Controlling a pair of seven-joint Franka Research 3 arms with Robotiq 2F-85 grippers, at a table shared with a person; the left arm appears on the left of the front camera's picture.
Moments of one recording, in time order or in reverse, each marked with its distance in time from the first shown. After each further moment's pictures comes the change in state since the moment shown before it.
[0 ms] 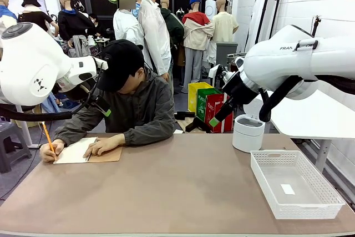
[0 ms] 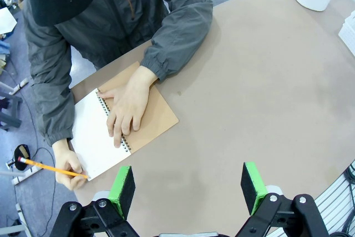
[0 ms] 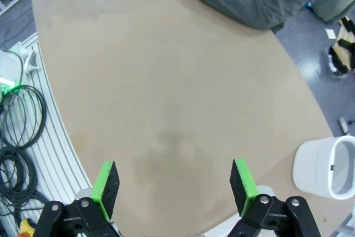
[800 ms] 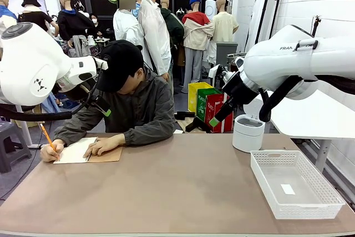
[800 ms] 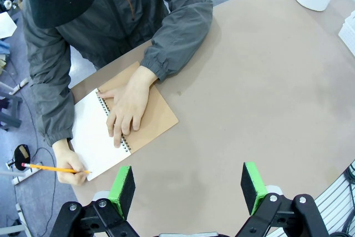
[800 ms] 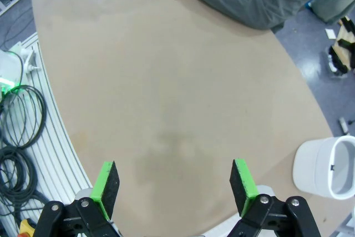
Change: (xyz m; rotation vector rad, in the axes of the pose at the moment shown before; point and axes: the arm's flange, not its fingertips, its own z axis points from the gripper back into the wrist) left arm 0.000 0.000 0.000 0.000 0.000 0.000; right arm 0.000 0.000 0.000 0.000 0.000 0.000
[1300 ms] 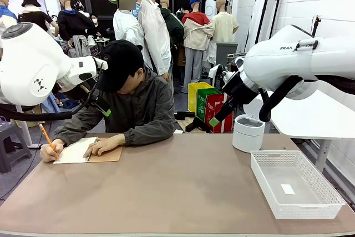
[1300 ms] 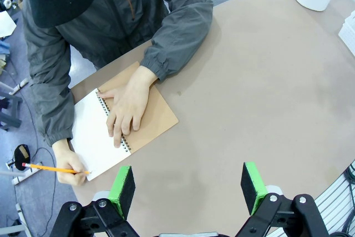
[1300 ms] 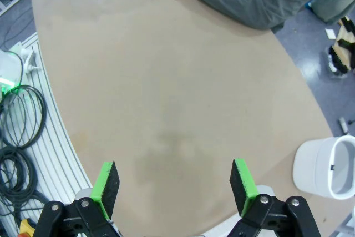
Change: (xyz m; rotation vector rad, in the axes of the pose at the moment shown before) left arm 0.000 0.000 0.000 0.000 0.000 0.000; right arm 0.000 0.000 0.000 0.000 0.000 0.000
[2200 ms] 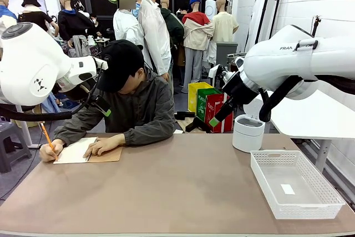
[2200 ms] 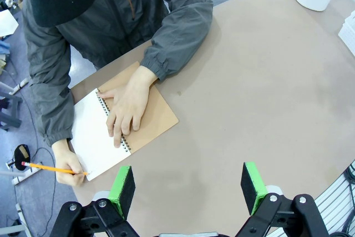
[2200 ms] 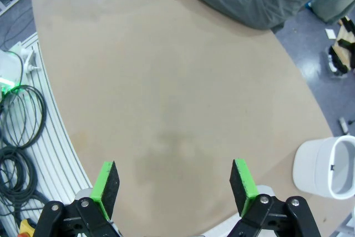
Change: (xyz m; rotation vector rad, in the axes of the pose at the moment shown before) left arm 0.000 0.000 0.000 0.000 0.000 0.000; right arm 0.000 0.000 0.000 0.000 0.000 0.000
